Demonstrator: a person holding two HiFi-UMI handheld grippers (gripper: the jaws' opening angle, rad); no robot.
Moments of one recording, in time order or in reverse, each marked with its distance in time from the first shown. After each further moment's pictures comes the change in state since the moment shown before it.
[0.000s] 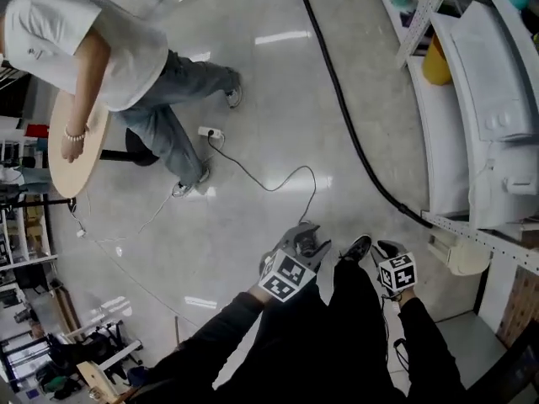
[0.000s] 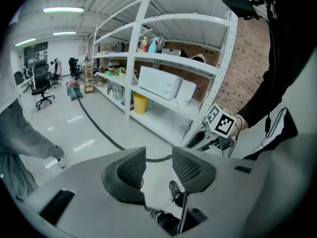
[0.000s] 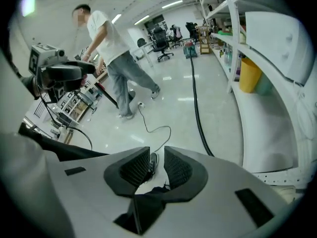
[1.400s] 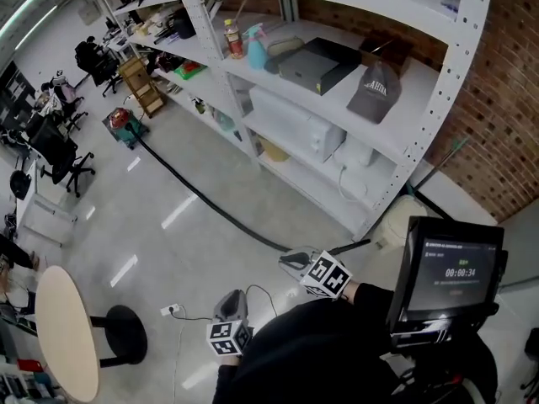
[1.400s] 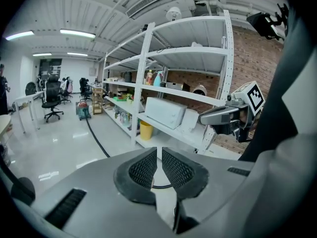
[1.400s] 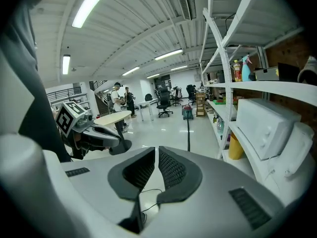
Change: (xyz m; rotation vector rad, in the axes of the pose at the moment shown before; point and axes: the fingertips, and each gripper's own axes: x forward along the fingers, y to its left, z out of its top) left arm -0.098 0.020 0.116 0.015 -0.283 0.076; right arm -0.227 0.092 0.215 -0.167 -0.643 -0.137
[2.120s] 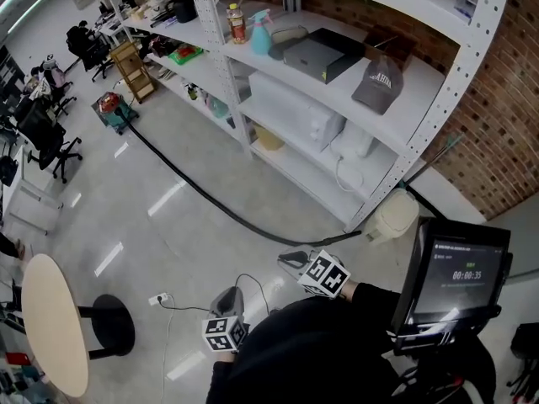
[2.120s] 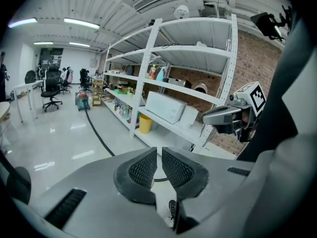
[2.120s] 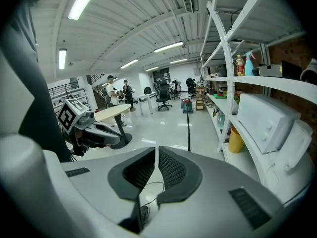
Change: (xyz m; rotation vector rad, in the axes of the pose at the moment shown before) left arm -0.018 0.023 -0.034 -0.065 0.051 -0.039; right arm 0.017 0.035 -0.018 0.003 0.082 -0.016
